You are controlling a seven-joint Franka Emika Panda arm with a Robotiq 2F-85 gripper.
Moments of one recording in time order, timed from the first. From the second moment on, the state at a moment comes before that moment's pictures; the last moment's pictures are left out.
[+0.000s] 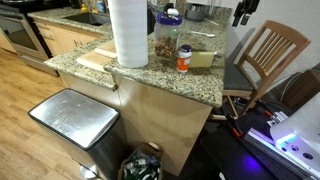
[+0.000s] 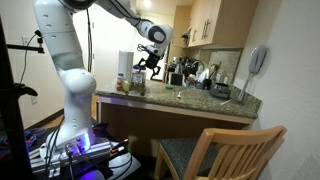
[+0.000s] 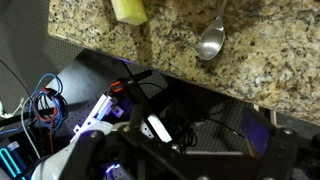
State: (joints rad) arm -0.08 -0.26 -0.06 -2.20 0.24 1.71 2.02
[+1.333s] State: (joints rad) arm -0.06 -0.46 0.02 -2.47 0.24 2.02 2.00
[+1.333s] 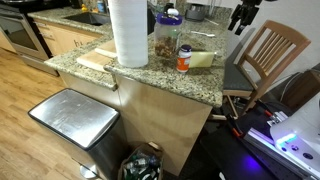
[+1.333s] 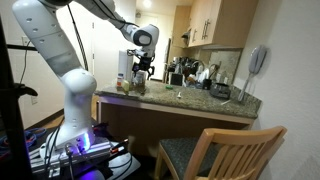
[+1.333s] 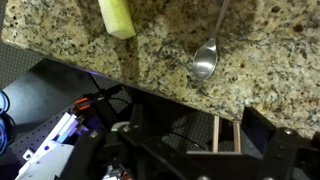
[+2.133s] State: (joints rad) arm -0.06 -0.43 0.01 -2.47 0.26 2.02 1.89
